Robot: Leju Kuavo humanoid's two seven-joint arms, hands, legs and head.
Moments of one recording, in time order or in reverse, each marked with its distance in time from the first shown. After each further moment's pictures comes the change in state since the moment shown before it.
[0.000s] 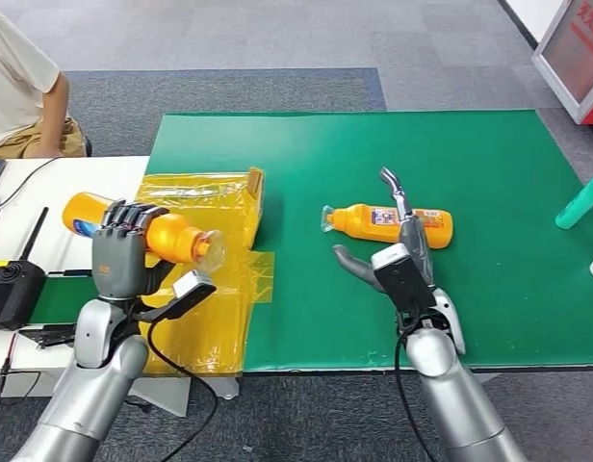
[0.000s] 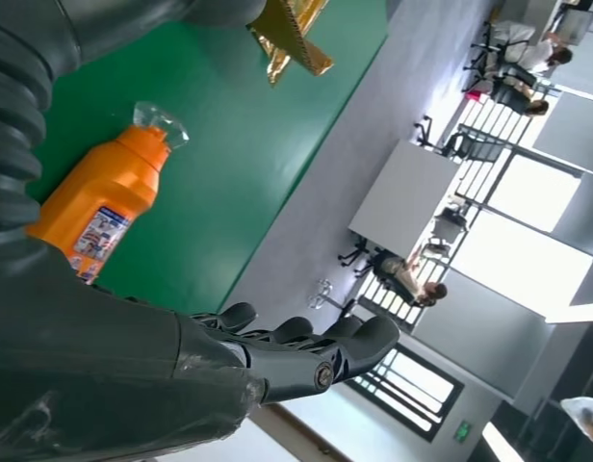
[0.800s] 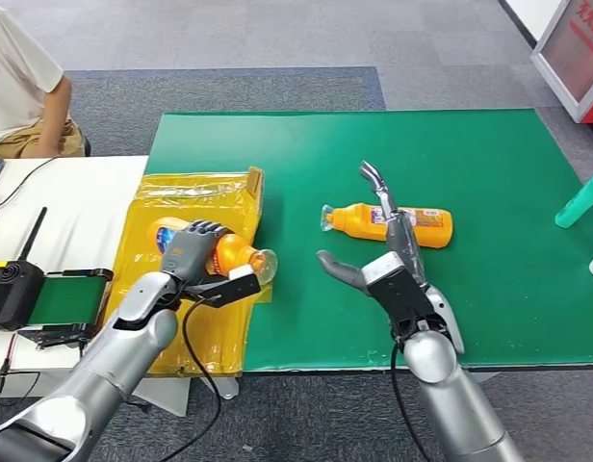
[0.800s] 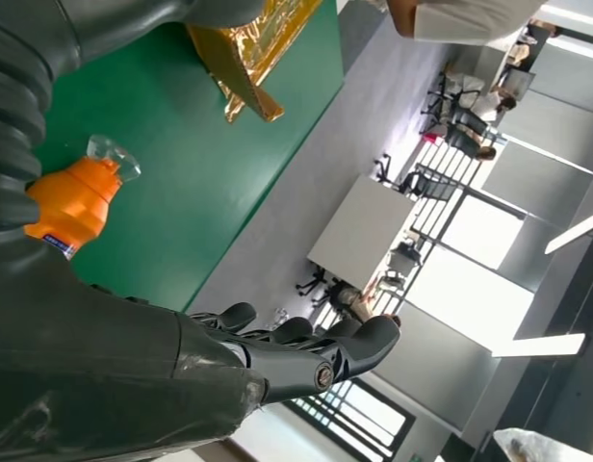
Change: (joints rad) left arm -0.242 -0.049 -0.181 0.424 0.109 -0.408 0.010; right arm 0.007 0.005 0.039 -0.093 0.002 0.085 -0.003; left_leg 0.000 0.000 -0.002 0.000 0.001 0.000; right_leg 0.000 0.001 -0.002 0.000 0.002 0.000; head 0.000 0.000
